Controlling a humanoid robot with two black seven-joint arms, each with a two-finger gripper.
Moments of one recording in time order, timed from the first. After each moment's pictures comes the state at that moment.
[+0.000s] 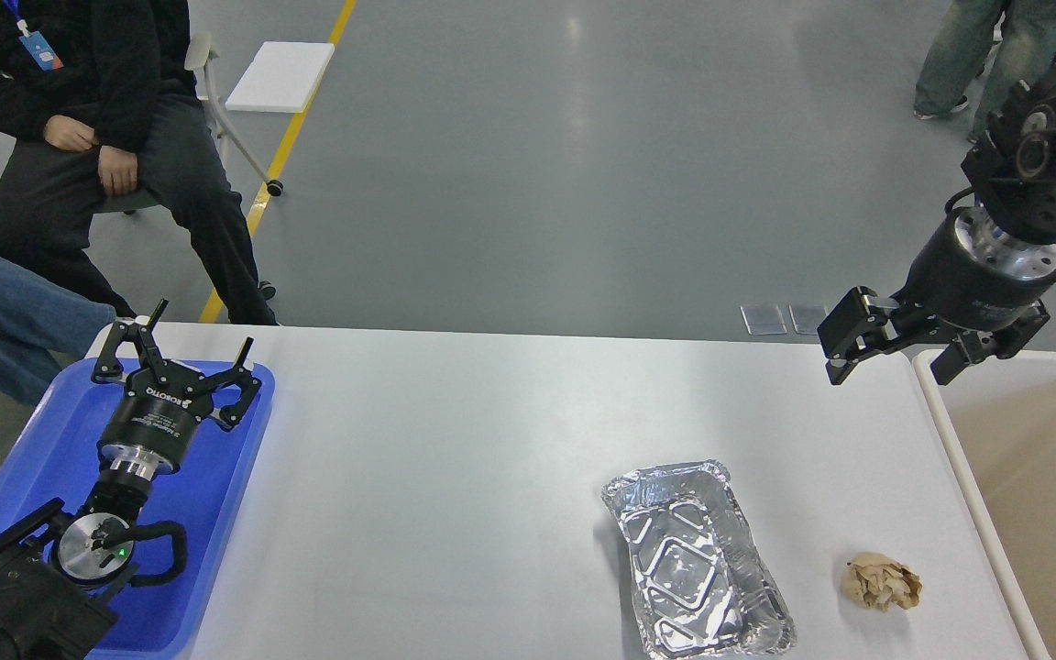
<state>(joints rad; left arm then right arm) -0.48 0.35 -0.88 -0.46 -0.17 -0.78 -0.41 2.17 -0.38 -1.30 1.26 -0.27 0.79 0.10</state>
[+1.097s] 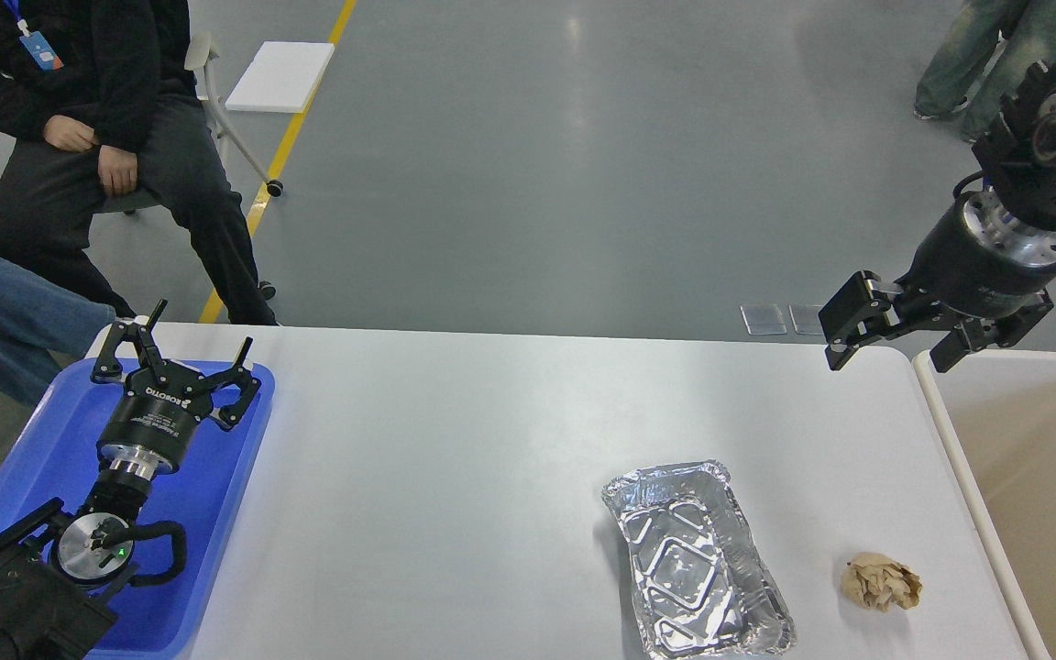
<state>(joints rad) -0.48 0.36 -0.88 -0.46 -0.17 -0.78 -0.41 2.19 -0.40 -1.28 1.26 -0.27 0.79 0.10</state>
